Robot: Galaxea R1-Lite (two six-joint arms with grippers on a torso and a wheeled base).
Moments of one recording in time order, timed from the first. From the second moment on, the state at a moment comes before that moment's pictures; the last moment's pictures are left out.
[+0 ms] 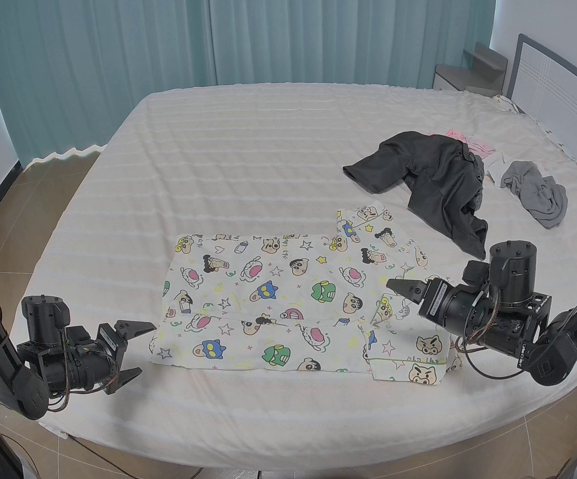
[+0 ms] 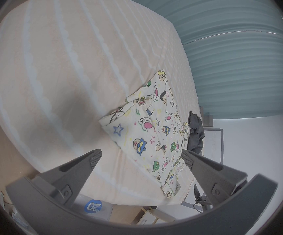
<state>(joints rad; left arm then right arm) 0.01 1.90 -0.20 -1.11 -0.43 -1.07 0.47 1.85 -0.53 -0.94 -0.01 0.72</state>
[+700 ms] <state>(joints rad) 0.00 1.91 -0.20 -1.11 -0.40 -1.07 0.46 1.83 -0.52 -0.94 -0.01 0.71</state>
